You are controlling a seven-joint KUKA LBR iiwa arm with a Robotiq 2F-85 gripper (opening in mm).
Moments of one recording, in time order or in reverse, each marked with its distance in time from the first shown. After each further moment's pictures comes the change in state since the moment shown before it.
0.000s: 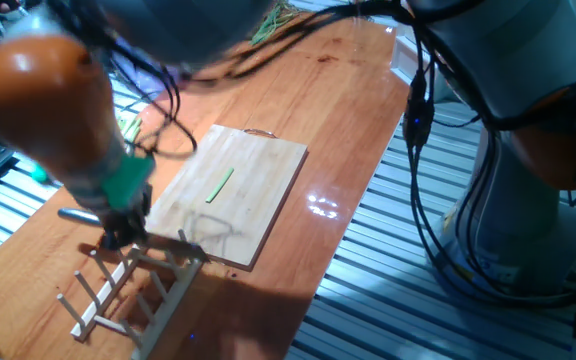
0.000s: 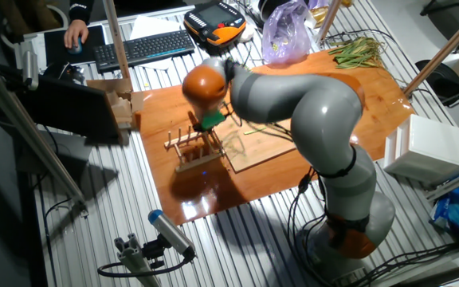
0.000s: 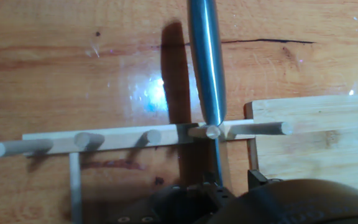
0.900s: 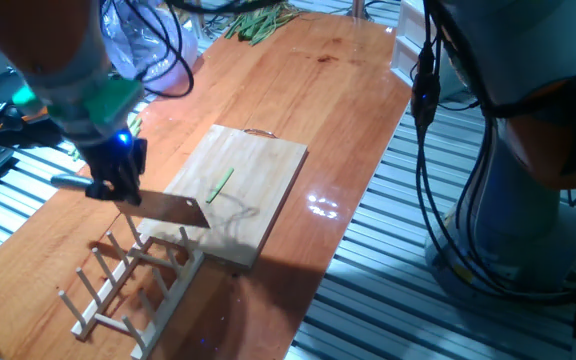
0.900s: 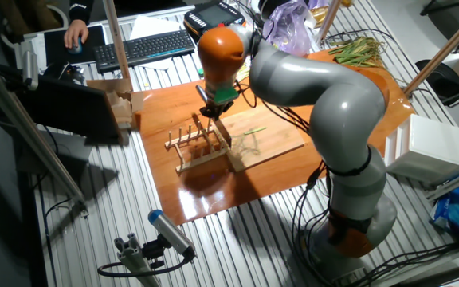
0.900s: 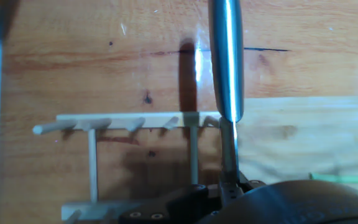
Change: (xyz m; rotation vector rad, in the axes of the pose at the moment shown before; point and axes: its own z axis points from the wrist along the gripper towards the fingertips) arm 0.004 -0.037 -0.093 -0.088 0.066 0.004
